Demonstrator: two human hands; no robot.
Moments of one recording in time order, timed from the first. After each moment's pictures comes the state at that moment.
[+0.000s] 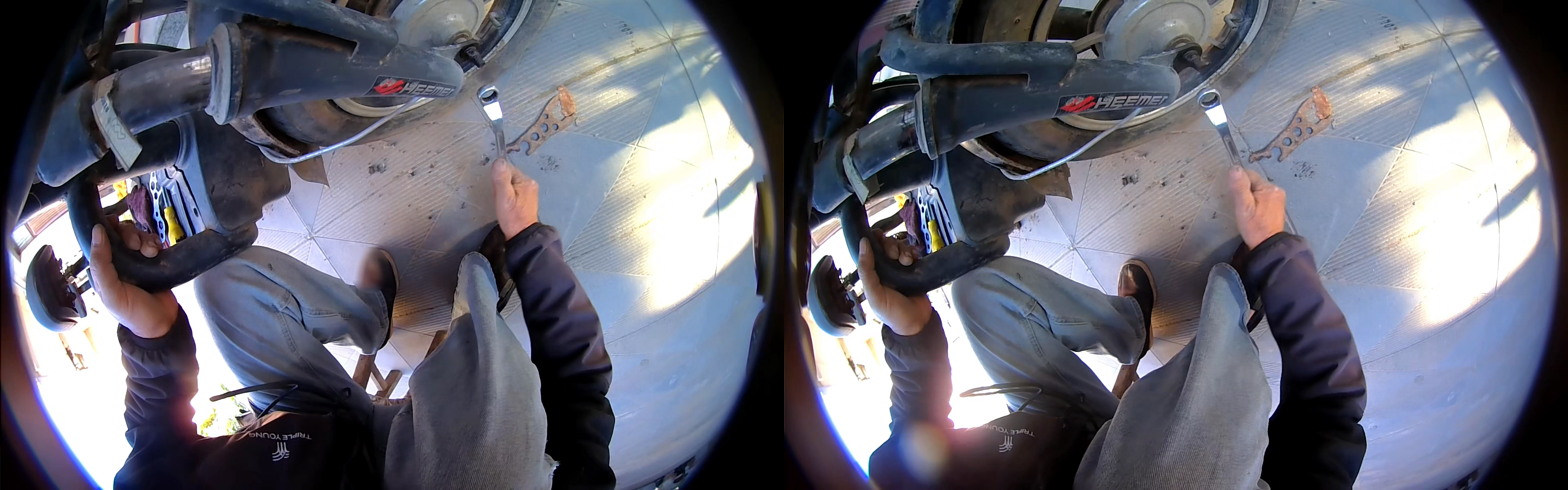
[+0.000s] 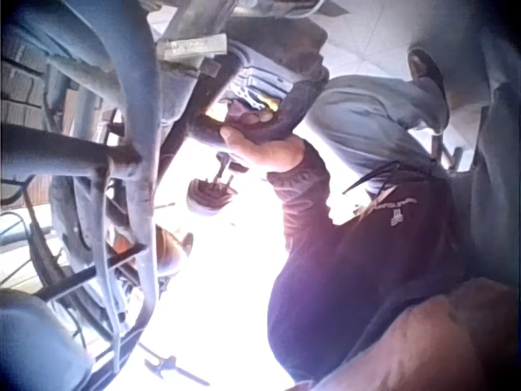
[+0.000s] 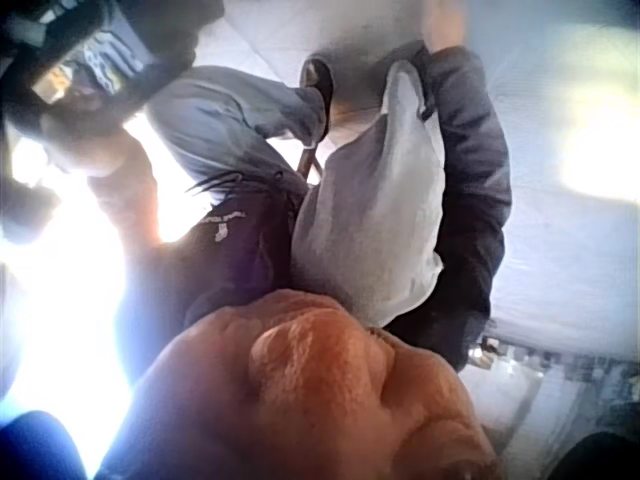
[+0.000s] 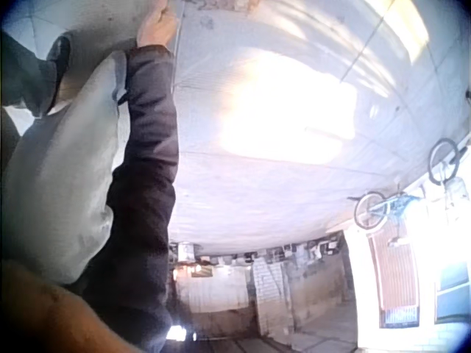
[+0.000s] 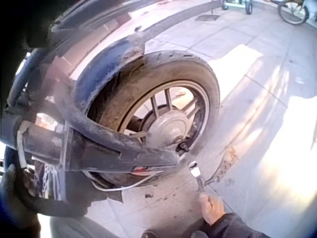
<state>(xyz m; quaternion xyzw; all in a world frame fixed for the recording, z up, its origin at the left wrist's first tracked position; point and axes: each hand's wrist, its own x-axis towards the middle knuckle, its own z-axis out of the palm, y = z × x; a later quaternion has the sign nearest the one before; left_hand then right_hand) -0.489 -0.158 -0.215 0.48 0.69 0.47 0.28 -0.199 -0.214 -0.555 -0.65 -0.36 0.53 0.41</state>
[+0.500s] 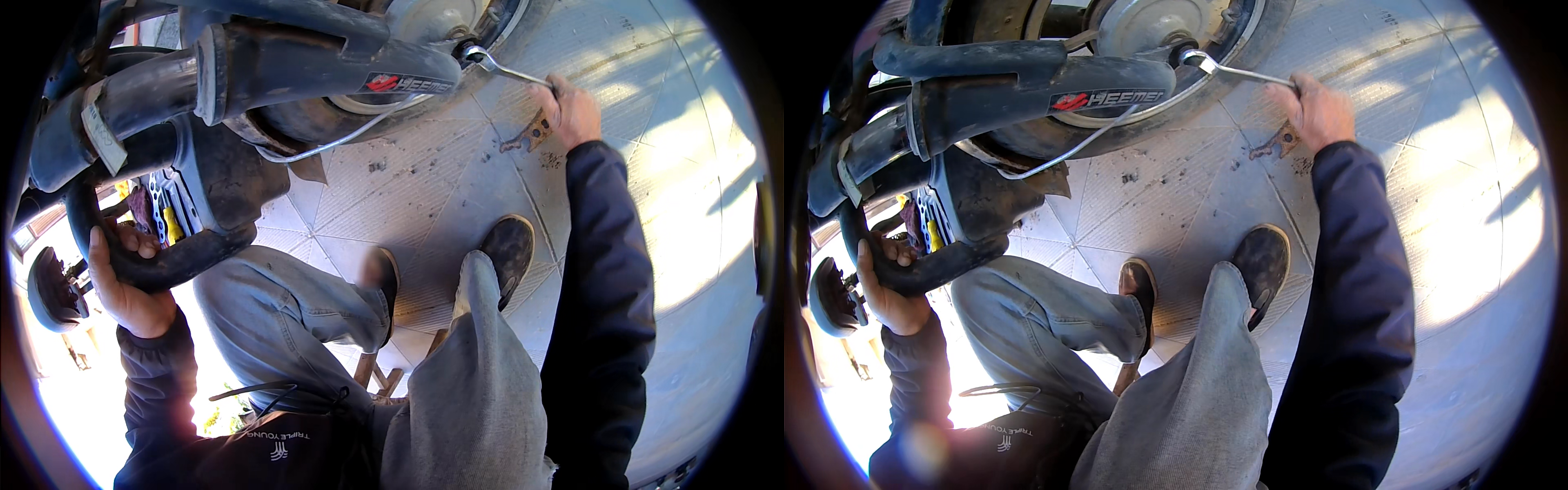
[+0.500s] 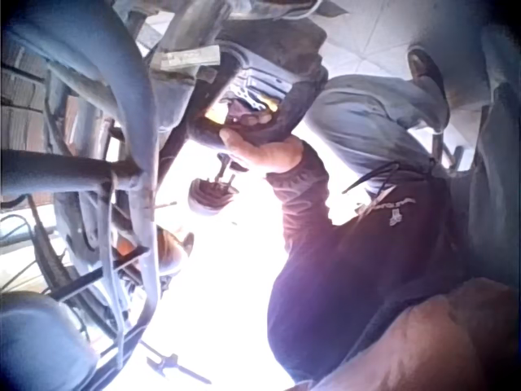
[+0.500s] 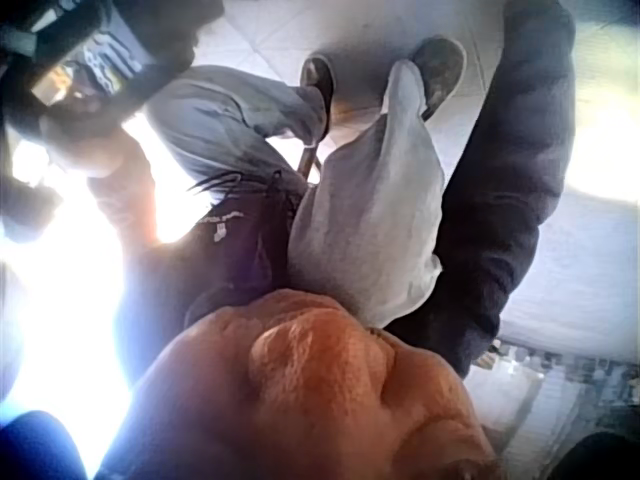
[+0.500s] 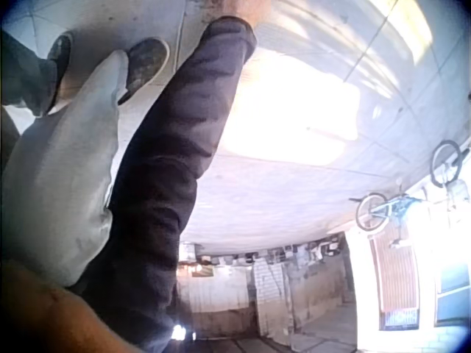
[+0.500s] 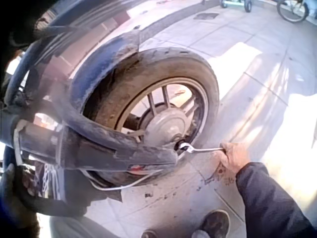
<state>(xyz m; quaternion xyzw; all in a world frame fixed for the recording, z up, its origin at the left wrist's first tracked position) -0.491 -0.158 -0.215 0.48 0.69 0.46 0.28 -0.100 -0.099 -0.567 -0.67 -0.66 0.25 0.23</state>
